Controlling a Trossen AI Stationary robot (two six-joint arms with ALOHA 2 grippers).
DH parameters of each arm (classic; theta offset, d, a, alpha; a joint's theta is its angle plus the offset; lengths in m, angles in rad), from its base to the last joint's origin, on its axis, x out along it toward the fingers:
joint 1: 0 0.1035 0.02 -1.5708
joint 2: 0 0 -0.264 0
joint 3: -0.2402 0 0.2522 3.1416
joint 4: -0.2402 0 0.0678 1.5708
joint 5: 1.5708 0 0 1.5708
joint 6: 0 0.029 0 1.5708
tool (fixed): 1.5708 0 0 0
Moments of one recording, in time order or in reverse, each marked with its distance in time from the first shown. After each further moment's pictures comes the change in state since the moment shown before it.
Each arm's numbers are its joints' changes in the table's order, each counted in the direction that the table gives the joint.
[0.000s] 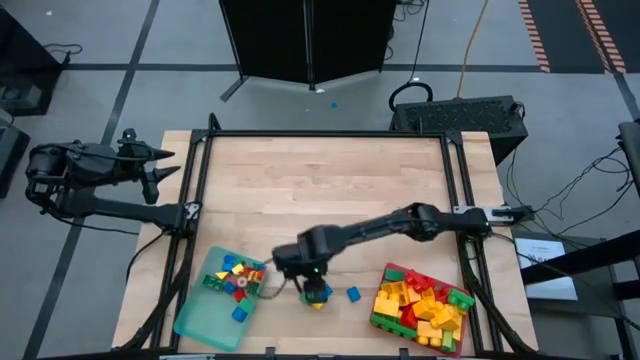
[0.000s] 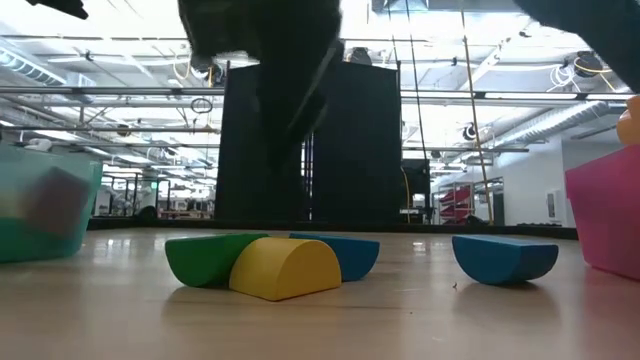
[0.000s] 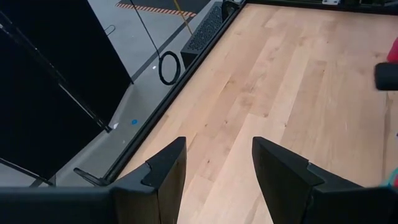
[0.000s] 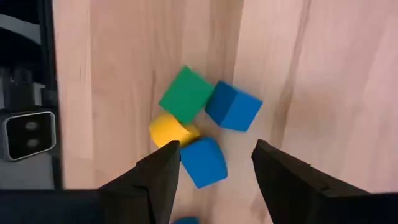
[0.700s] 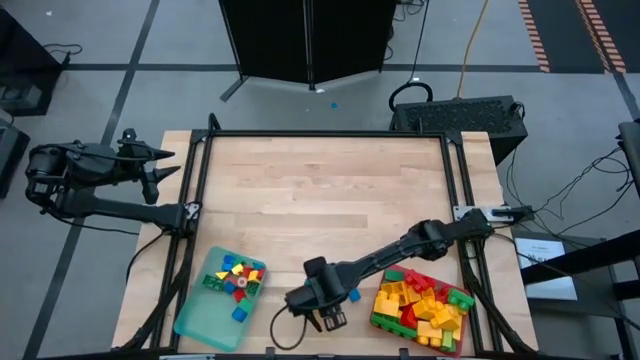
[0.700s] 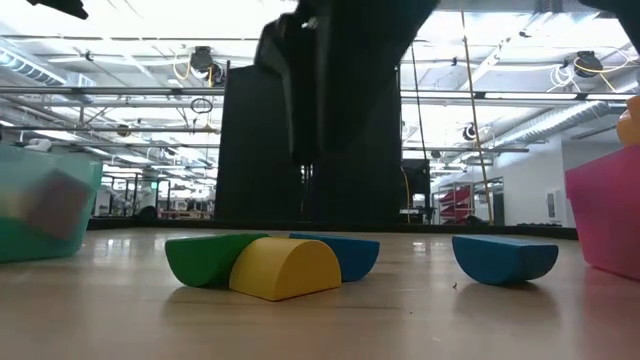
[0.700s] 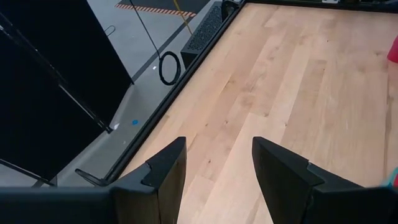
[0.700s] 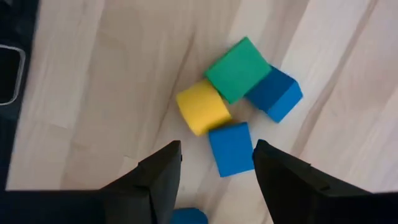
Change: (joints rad) left arm 0.000 0.000 0.000 0.000 0.000 0.009; right arm 0.192 0.002 -0.003 -0.051 0.270 -0.123
